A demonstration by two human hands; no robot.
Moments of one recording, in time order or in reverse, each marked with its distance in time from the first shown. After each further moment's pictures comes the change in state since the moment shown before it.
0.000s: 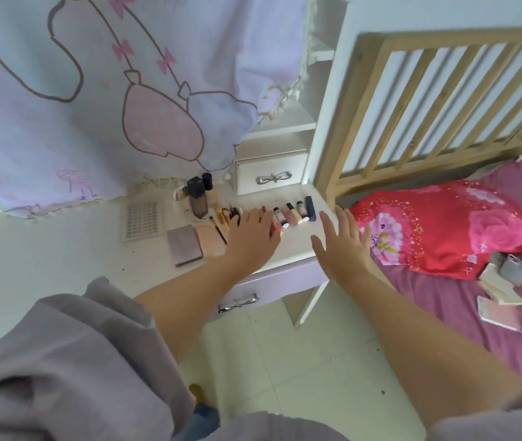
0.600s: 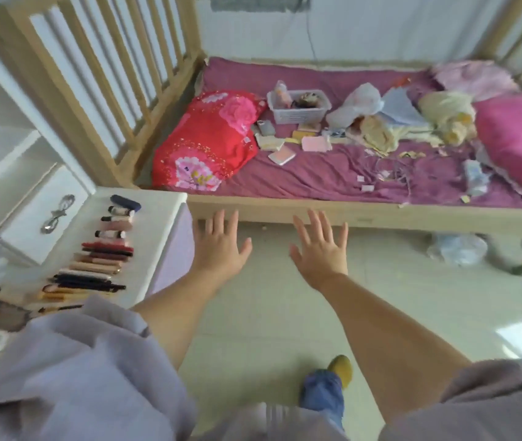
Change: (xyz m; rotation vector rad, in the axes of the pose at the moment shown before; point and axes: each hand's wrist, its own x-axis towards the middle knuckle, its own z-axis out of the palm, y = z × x) left_hand -0.068 0.079 0.057 0.030 -0.276 0.924; right_hand -0.256 -0.034 0.006 -0.054 -0.158 0.981
